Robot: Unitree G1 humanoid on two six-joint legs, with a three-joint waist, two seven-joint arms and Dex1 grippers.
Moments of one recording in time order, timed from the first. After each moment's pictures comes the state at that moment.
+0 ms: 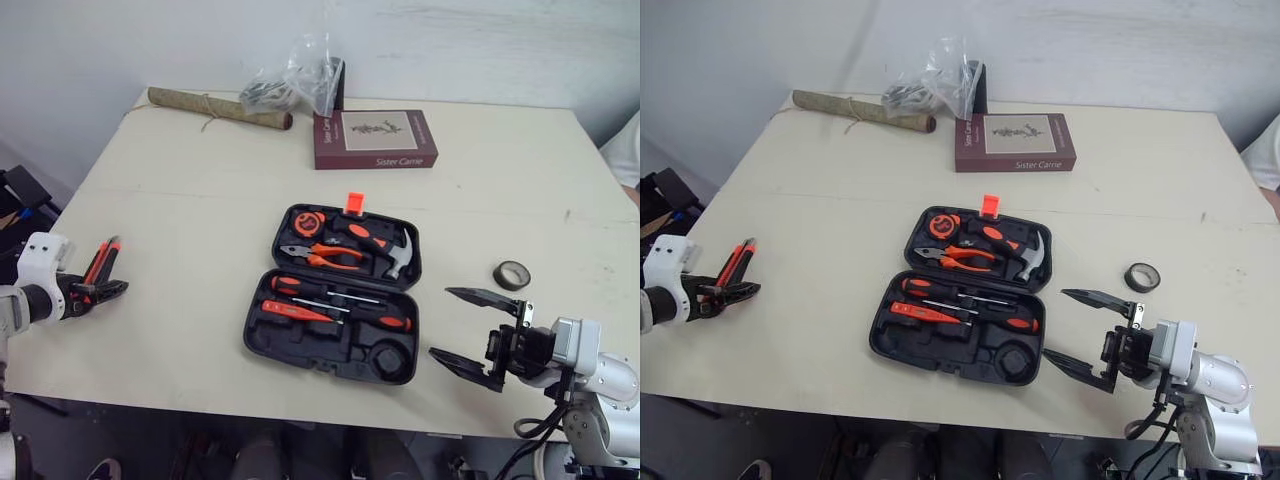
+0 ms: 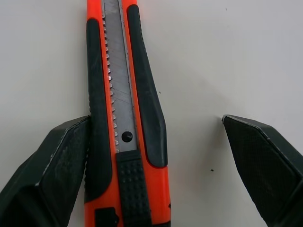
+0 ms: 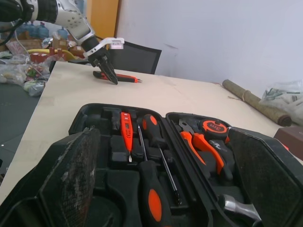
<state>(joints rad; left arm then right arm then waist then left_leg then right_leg) -0.42 1.02 0.22 0.56 -0.31 0.68 -0.71 0.09 -0.55 -0.24 -0.16 0.64 -0.30 1.34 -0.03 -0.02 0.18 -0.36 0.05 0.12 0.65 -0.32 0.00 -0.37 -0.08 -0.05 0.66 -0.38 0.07</state>
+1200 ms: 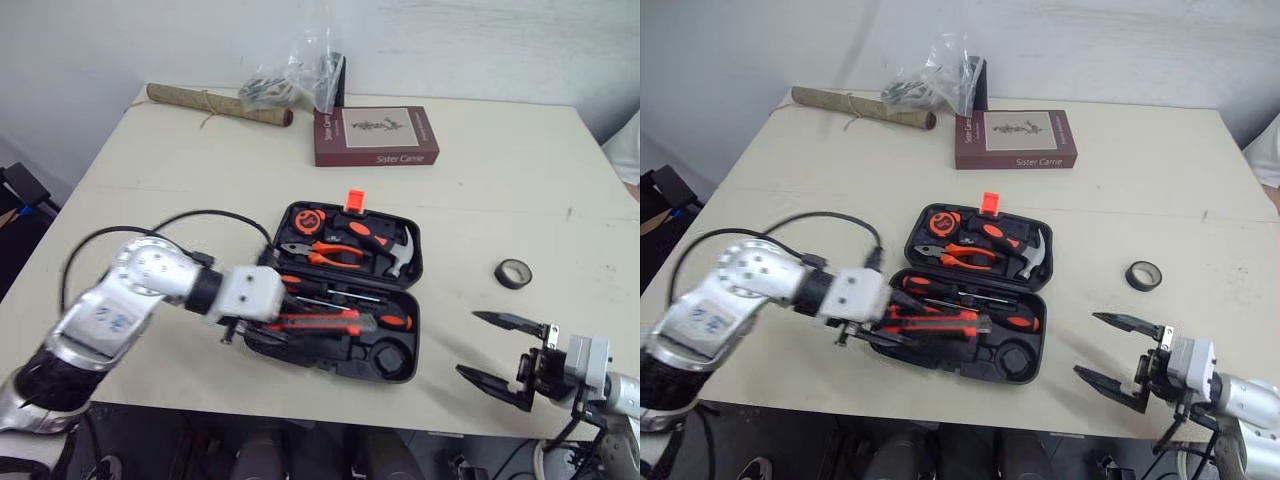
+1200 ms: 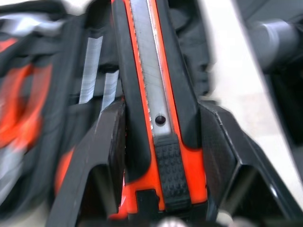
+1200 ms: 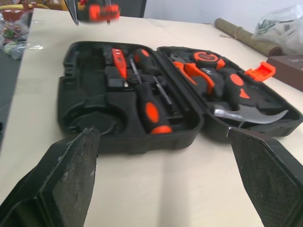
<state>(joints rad) -0.57 0.89 -0.35 -0.42 -0.26 0.44 -1.22 0.22 -0.63 -0.33 0.00 0.59 -0.38 1.41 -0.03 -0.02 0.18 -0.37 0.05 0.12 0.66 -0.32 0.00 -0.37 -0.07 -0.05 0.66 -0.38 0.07</state>
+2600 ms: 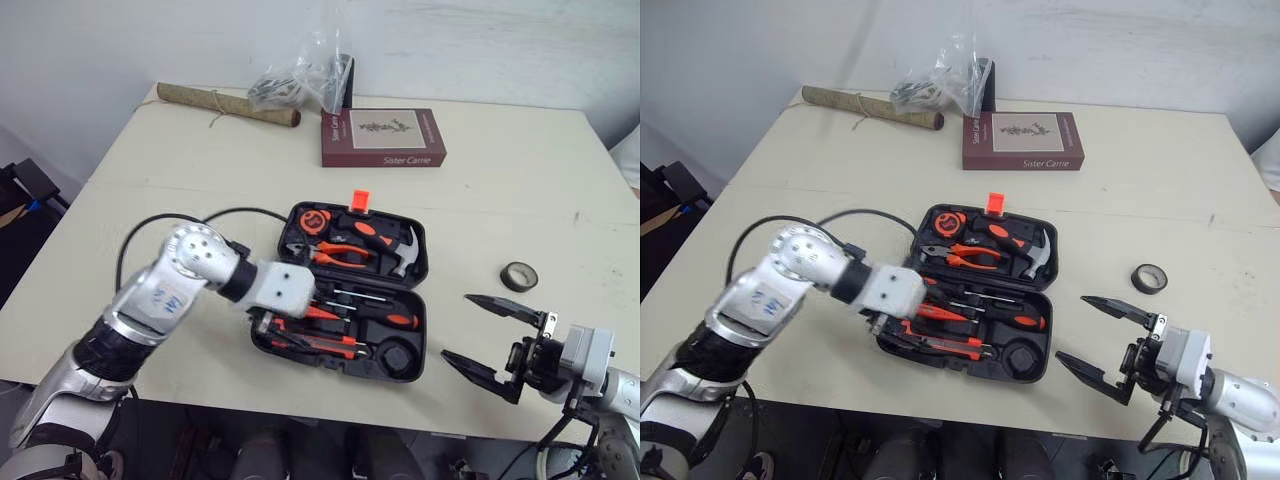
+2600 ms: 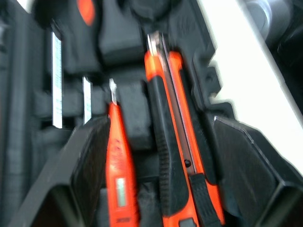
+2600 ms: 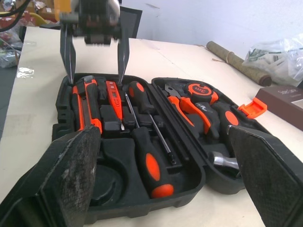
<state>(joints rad) -0.67 0.75 -0.32 -0.29 -0.17 0.35 -1.35 0.25 -0.62 -0.32 -0.29 0.59 -0.24 1.17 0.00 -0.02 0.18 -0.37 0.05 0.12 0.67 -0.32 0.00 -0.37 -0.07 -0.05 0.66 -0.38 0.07</state>
